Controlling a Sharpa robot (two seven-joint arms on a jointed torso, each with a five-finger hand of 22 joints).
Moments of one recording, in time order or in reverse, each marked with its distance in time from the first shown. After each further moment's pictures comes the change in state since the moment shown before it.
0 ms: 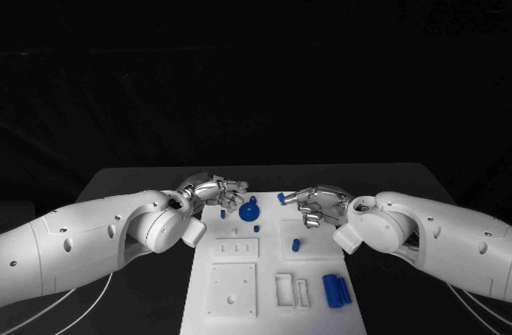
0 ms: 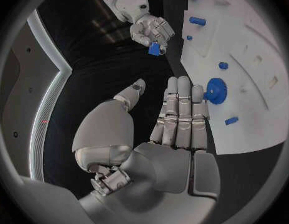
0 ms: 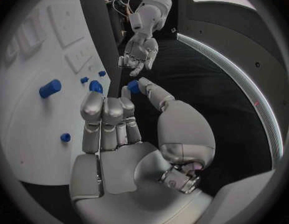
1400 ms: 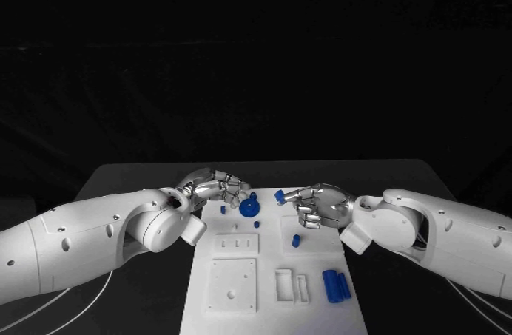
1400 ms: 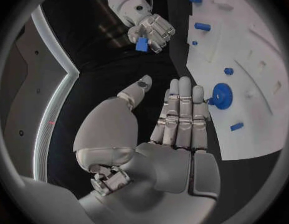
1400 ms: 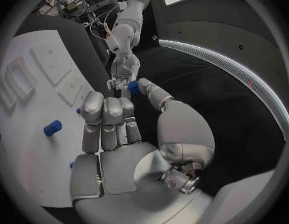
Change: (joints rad) left arm -0.009 -0.013 -0.001 0.015 -0.033 0.044 0.082; left_hand 0.105 0.017 0.022 -0.086 0.000 -0.026 0.010 -0.011 -0.004 -0.073 0.034 -0.044 -0.010 -0.031 0.016 -0.008 -0.011 0.003 -0.036 0.015 0.000 0.000; right arm -0.002 -0.032 0.001 0.035 0.145 0.208 0.003; right_hand -0.005 0.013 -0.021 -0.010 0.015 -0.008 0.008 -0.004 0.000 -0.010 0.004 0.000 0.003 -0.006 0.006 -0.004 0.002 0.000 -0.009 0.002 0.000 0.000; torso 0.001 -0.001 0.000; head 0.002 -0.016
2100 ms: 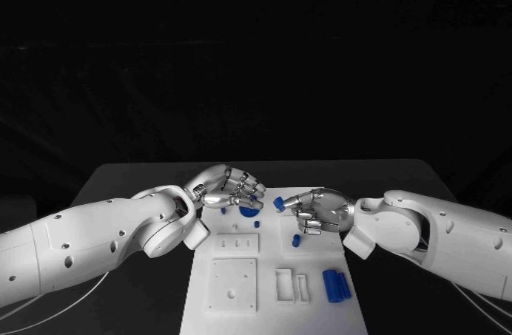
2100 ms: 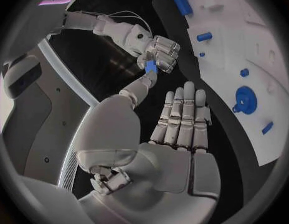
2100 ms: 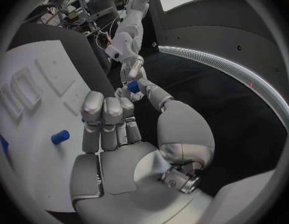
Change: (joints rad) left arm -0.002 -0.001 0.004 0.041 -0.333 0.035 0.168; left_hand 0.068 -0.039 -0.008 -0.071 0.000 -0.076 -0.026 -0.032 -0.009 -0.220 0.038 -0.041 -0.038 -0.177 0.076 -0.027 -0.014 0.000 -0.160 0.075 -0.054 0.000; right arm -0.005 -0.005 0.000 0.007 -0.009 0.076 -0.022; right_hand 0.000 0.000 -0.003 -0.003 0.008 0.000 0.000 -0.004 0.001 -0.007 0.000 0.000 0.000 -0.002 0.002 0.000 0.001 0.000 -0.001 0.002 0.000 0.000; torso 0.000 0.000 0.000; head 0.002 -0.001
